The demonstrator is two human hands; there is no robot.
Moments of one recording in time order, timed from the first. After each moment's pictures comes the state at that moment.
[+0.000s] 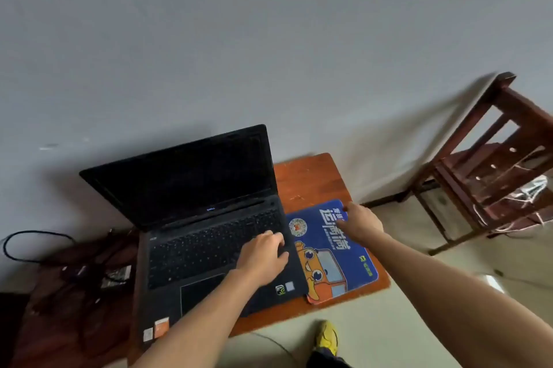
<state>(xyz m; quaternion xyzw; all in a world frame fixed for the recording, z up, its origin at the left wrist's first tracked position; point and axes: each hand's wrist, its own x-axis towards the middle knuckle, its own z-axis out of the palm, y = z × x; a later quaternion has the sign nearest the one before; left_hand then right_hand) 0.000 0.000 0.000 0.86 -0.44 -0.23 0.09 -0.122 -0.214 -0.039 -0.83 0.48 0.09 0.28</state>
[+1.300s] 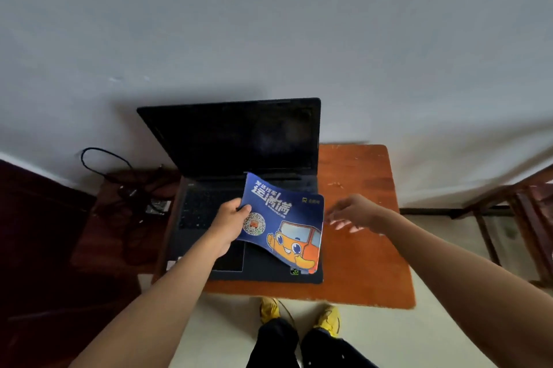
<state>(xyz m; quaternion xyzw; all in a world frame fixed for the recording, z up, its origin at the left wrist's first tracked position) 0.051 0.054 -0.022 0.80 0.04 -0.33 0.50 -0.060 -0.223 -0.031 -0.75 0.27 0.30 0.53</state>
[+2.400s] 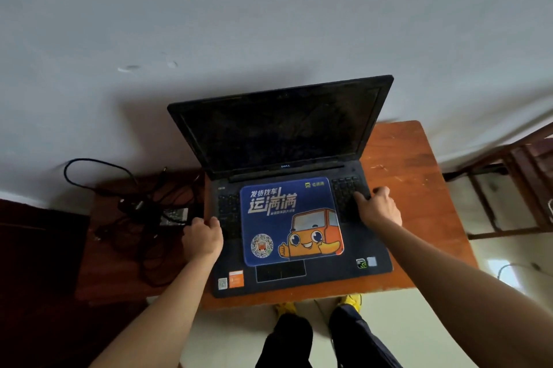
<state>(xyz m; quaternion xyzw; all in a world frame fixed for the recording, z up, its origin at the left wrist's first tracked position) 0.155 0.209 -0.087 0.95 0.12 -0.20 0.20 -0.011 -0.101 -0.082 -0.74 0.59 0.11 0.31</state>
